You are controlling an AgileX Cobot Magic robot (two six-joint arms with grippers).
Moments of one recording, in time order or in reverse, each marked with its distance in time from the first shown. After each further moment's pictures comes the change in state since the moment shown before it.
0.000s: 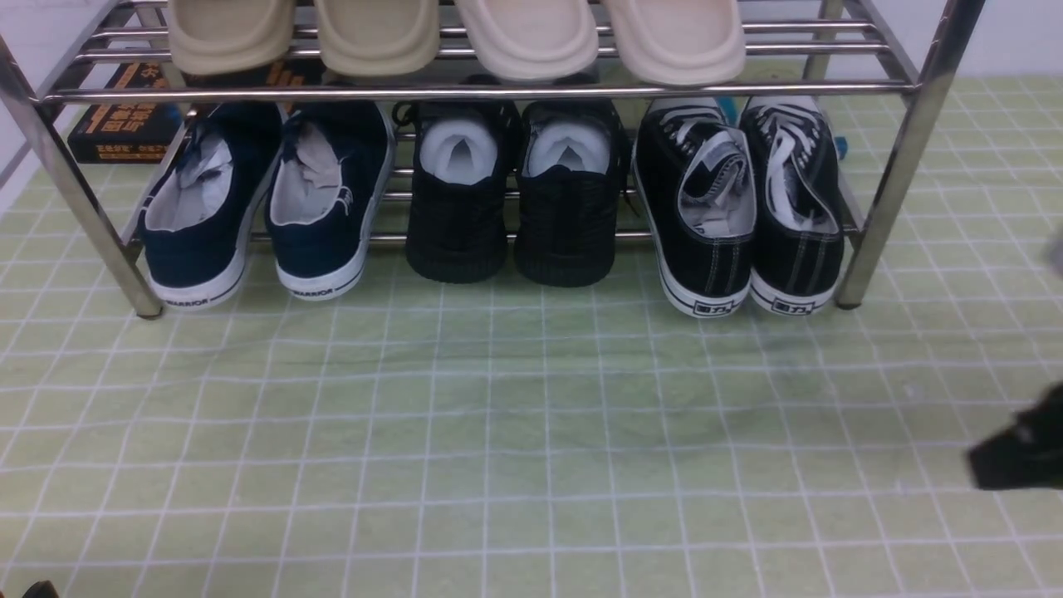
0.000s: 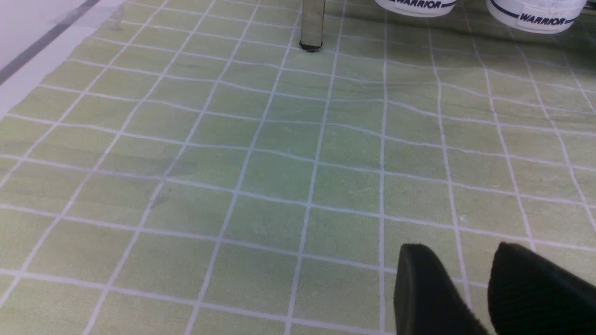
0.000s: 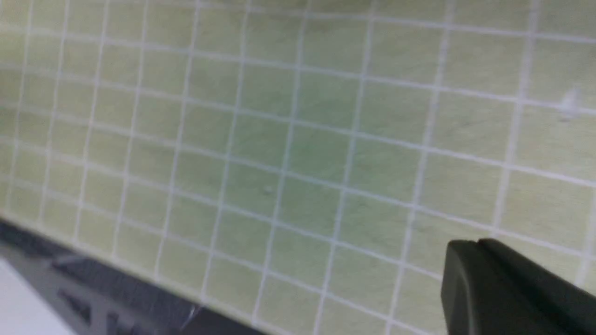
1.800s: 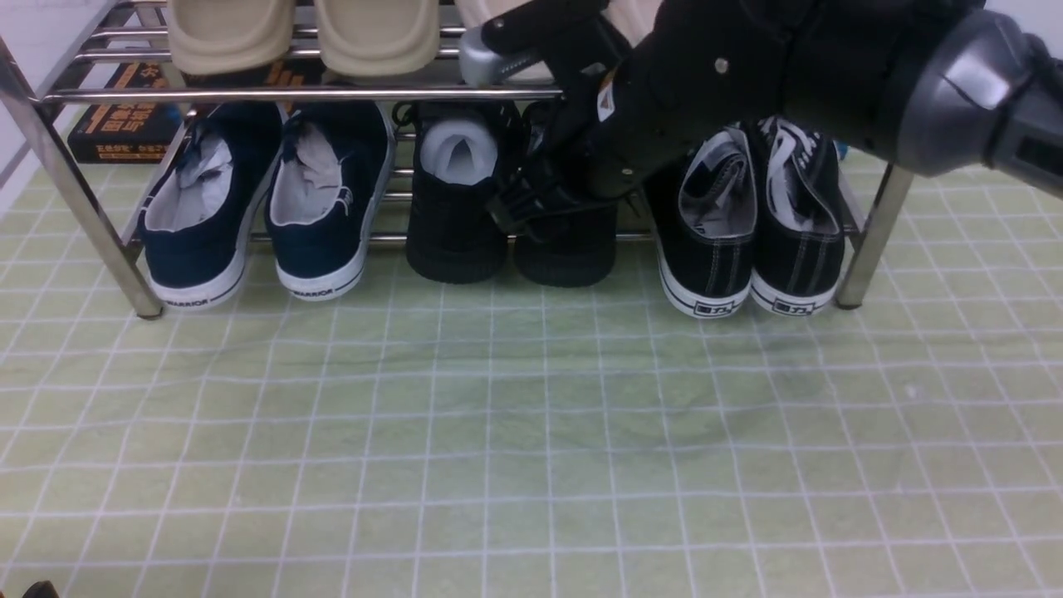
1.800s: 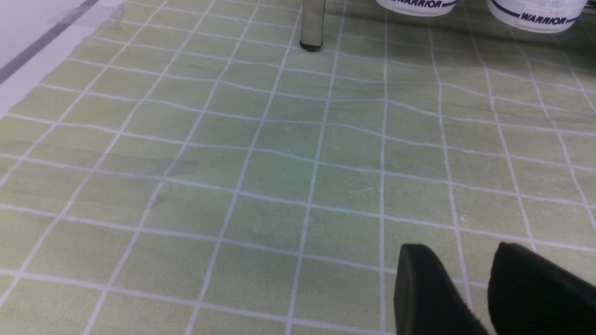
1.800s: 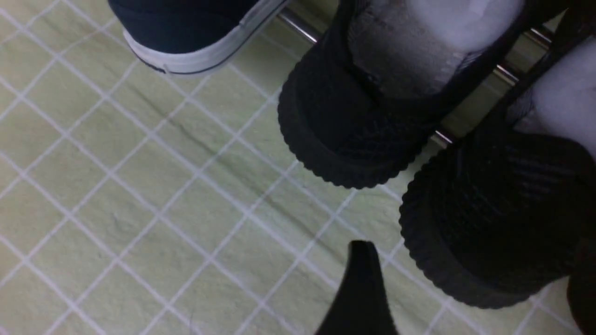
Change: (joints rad) right arm 0.607 0.770 -0.955 -0.588 -0.293 0.370; left arm 0.000 0.000 0.000 0.000 0.000 0.000
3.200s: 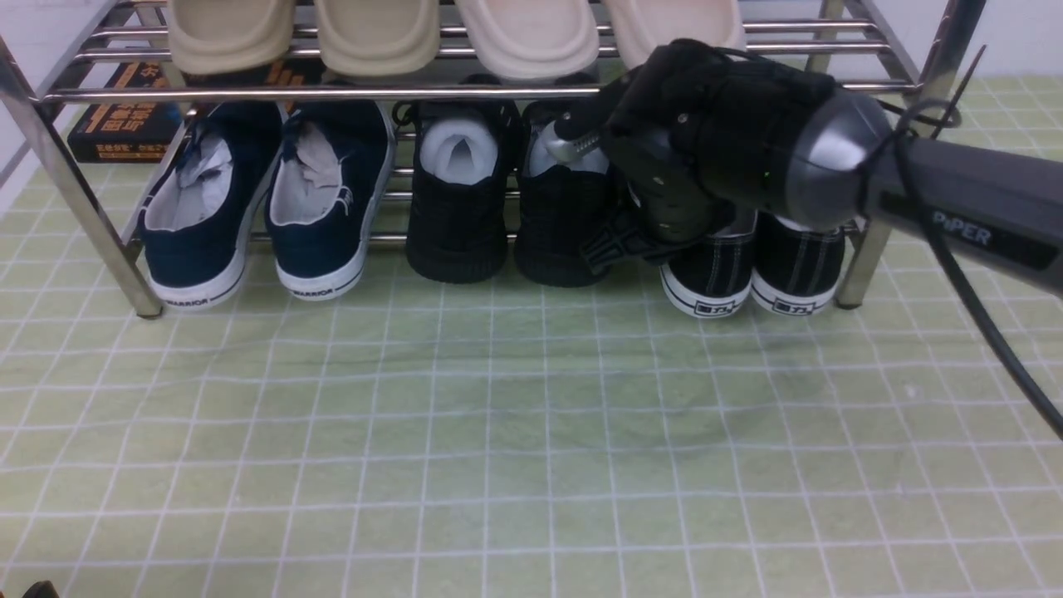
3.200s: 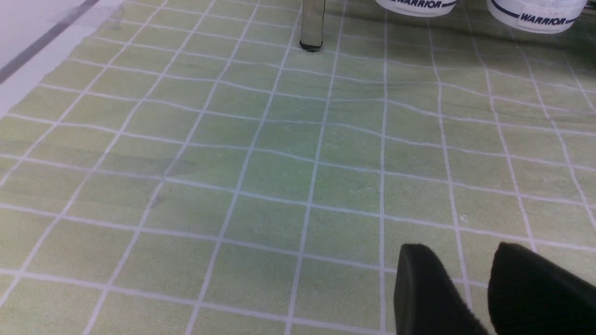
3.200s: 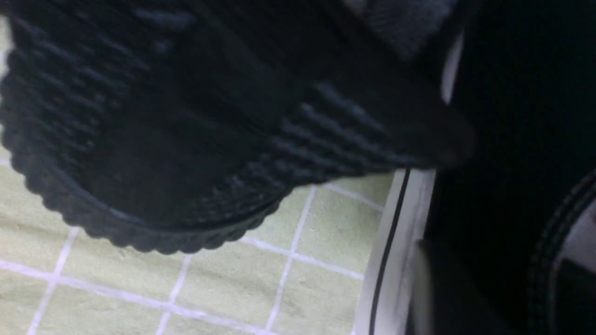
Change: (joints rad) right arm 0.000 0.150 -0.010 -0.557 0.245 0.482; left arm 0.000 0.000 0.000 0.000 0.000 0.000
